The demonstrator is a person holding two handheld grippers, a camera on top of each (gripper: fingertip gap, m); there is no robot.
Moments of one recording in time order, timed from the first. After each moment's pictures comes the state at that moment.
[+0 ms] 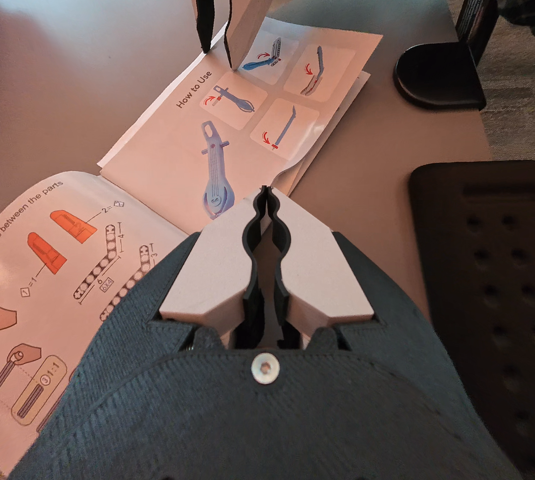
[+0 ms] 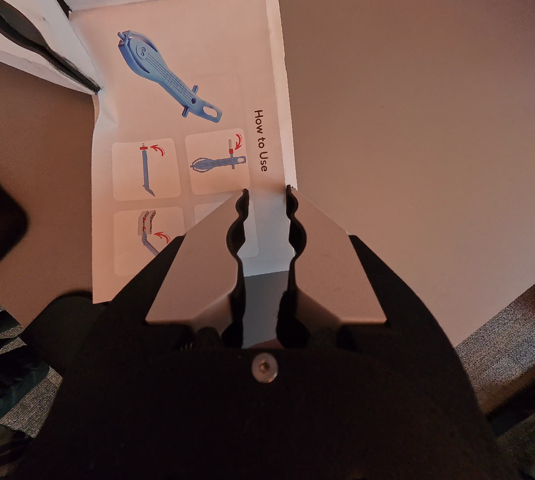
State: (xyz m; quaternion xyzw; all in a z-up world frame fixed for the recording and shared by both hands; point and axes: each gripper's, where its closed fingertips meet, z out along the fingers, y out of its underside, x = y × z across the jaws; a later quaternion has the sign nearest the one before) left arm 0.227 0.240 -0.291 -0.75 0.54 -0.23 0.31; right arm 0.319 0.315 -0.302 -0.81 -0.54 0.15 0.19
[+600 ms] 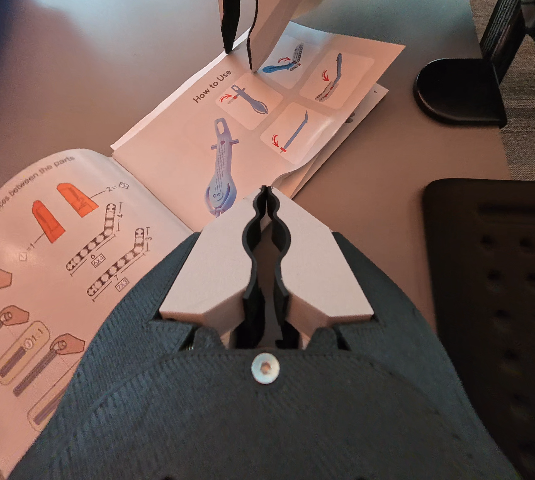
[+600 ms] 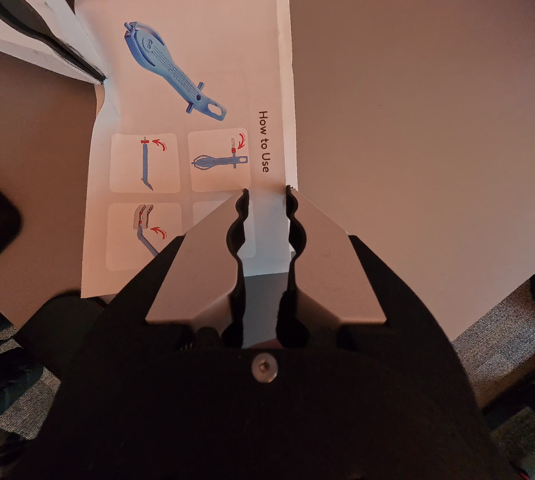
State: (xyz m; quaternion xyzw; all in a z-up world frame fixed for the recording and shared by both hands) left arm 0.226 0.249 -0.290 -0.77 0.51 -0.22 0.33; right arm 0.320 0.316 -0.302 -0.81 -0.54 0.14 0.20
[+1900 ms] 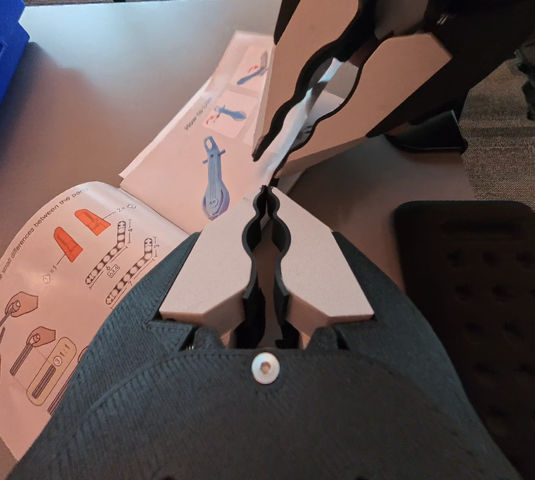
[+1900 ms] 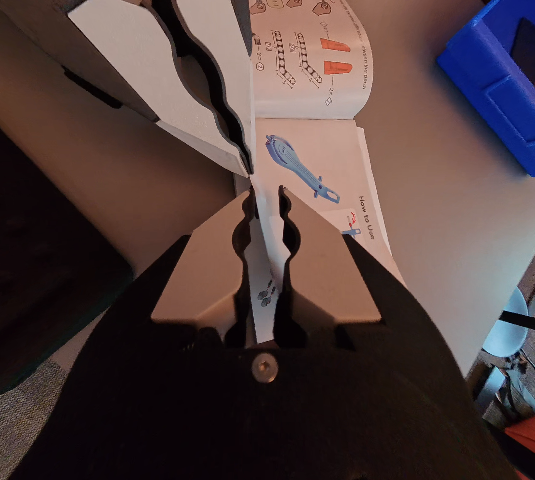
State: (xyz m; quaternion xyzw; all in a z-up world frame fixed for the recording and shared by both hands) left arm 0.244 0.240 -0.268 -0.74 0.51 -0.24 0.37; right arm 0.252 0.250 -0.268 -0.75 -0.55 0.10 0.35
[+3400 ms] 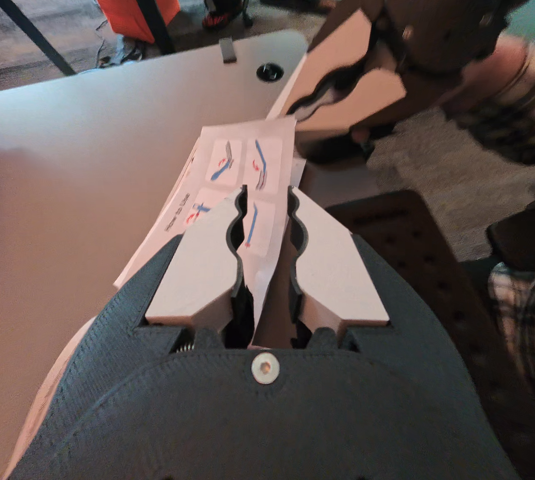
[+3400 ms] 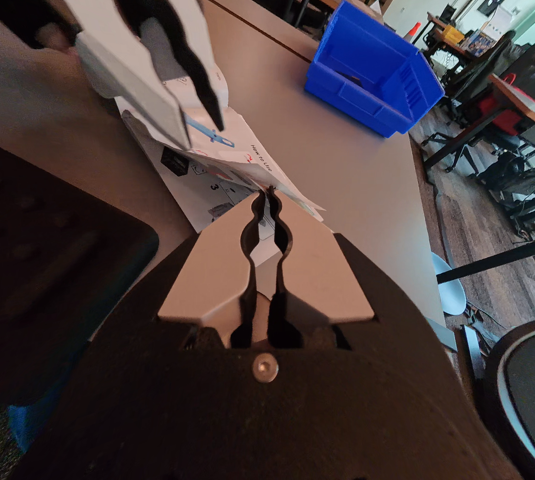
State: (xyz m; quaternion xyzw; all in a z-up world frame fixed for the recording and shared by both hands) left arm 0.267 0.188 -0.235 -0.66 0.59 -0.29 0.36; right arm 0.305 0.205 -0.244 -0.72 -0.38 0.05 0.57
